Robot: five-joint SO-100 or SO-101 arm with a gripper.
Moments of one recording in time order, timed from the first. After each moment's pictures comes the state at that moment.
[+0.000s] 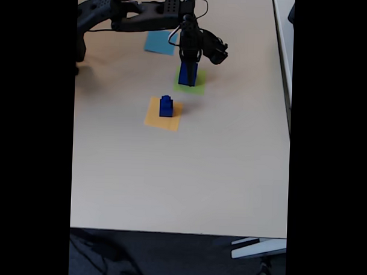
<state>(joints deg) 4.2 39.3 25.8 88.7 90.7</state>
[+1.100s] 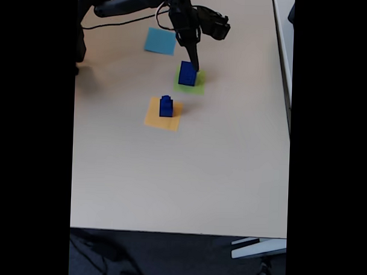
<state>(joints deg) 7.8 65.9 43.9 88.1 79.5</state>
